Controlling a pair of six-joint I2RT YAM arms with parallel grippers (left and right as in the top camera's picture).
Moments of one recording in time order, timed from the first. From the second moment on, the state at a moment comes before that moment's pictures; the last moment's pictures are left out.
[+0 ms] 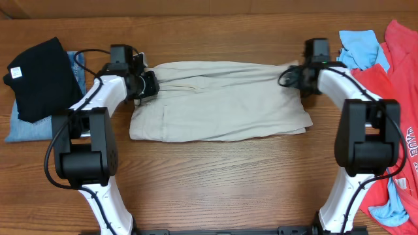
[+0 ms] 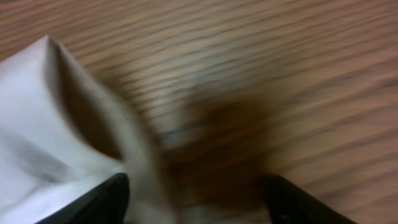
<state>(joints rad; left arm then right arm) 0.04 2.09 1.38 -0.44 0.29 -0.23 -0.03 2.13 1.45 -0.50 0.09 0.26</state>
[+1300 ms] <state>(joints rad) 0.14 1.87 1.32 -0.87 0.11 -0.29 -0.05 1.77 1.60 -1.11 -0.13 0.18</state>
